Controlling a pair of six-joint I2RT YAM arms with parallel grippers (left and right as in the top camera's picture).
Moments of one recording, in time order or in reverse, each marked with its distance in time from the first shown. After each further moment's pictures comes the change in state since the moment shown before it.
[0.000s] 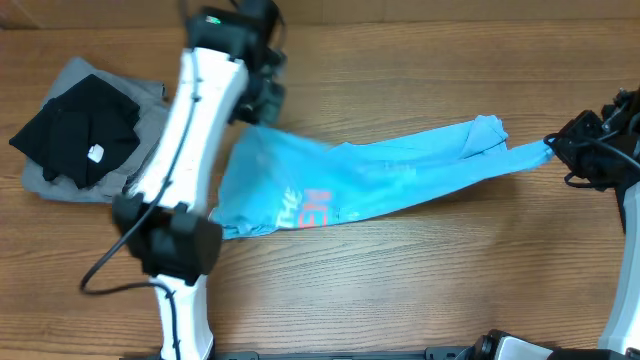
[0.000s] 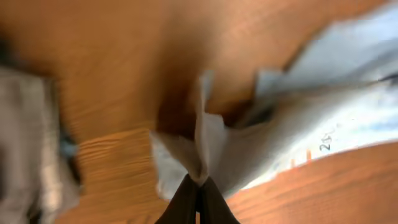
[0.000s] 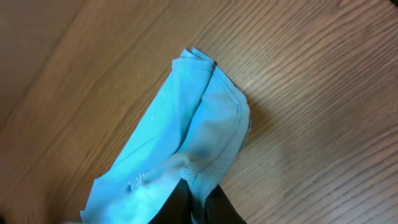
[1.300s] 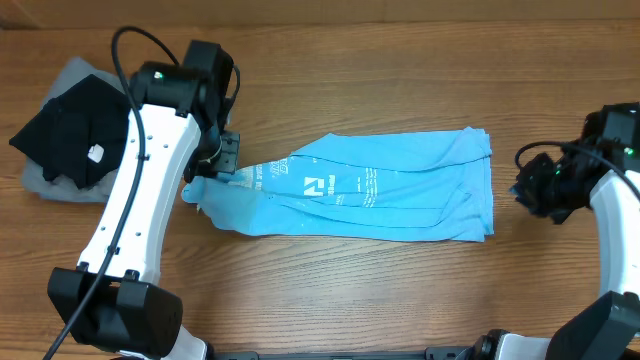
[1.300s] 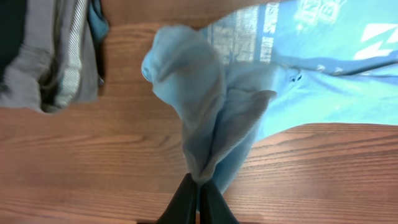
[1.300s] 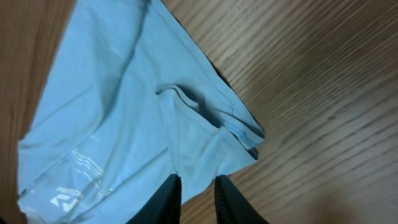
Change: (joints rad) left arm 0.064 -0.369 -0.628 0.085 -0.100 -0.115; right arm 0.013 0.093 -0.326 0.055 -0.085 0.014
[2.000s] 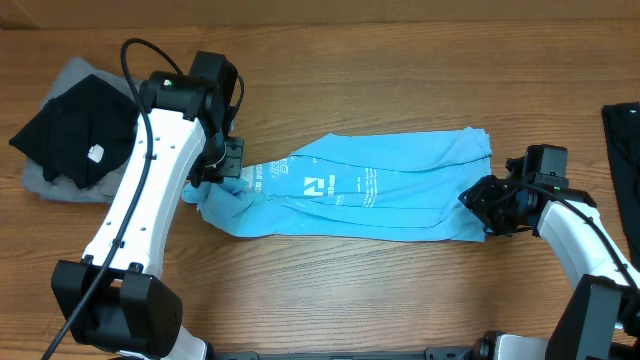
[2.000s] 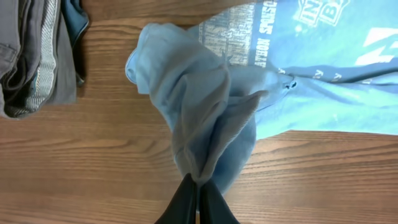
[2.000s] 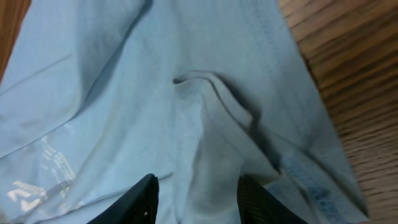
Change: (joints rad) left arm 0.000 0.000 -0.070 0.071 0.027 -0.026; right arm 0.139 0.002 -0.351 0.496 -0.062 -0.002
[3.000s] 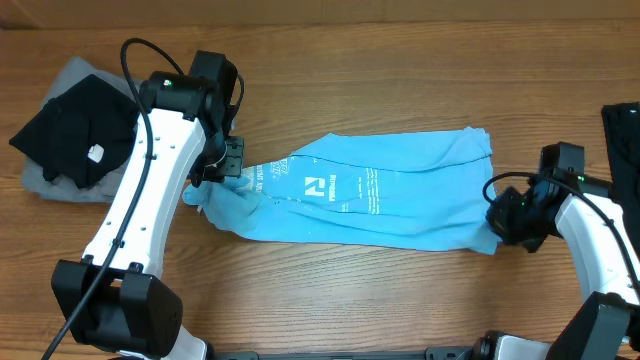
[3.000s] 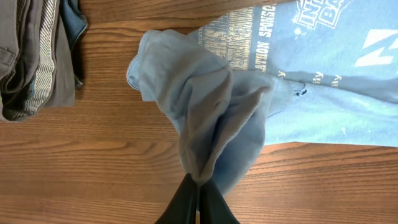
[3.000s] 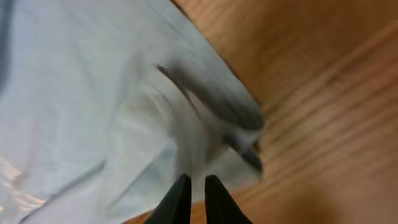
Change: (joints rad) left arm 0.000 0.000 -0.002 0.007 0.003 0.005; right arm -0.053 -0.045 0.119 -0.410 0.188 0.035
